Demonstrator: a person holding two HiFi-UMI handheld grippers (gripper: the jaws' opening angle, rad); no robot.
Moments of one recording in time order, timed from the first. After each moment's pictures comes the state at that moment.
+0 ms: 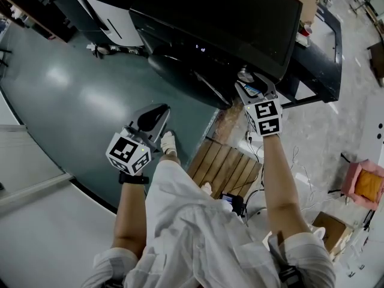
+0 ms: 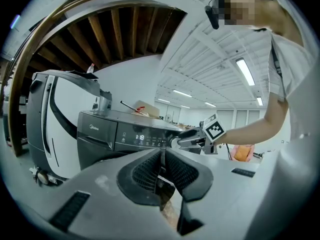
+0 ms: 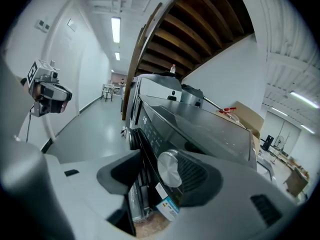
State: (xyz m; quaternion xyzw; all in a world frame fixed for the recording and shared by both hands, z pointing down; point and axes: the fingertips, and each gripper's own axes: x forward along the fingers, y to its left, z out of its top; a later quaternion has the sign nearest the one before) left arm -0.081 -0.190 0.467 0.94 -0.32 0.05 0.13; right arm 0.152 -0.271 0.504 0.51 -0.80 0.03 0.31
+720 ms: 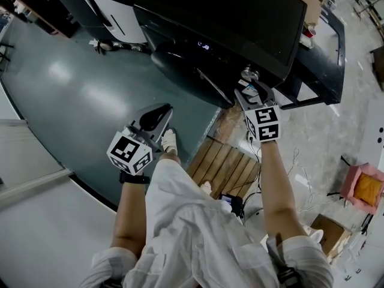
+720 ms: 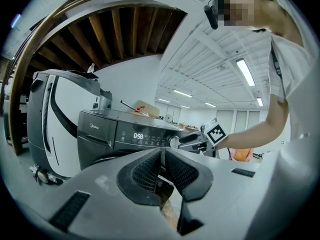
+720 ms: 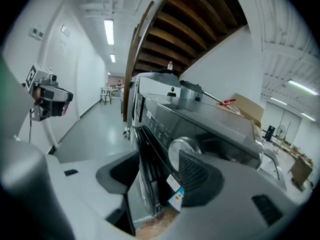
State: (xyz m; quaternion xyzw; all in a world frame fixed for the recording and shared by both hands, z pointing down) left arm -0.082 -0.182 0.468 0.94 -0.32 0.05 0.13; right arm 0.145 -0.252 0.524 0.51 -0.80 0.07 0.30
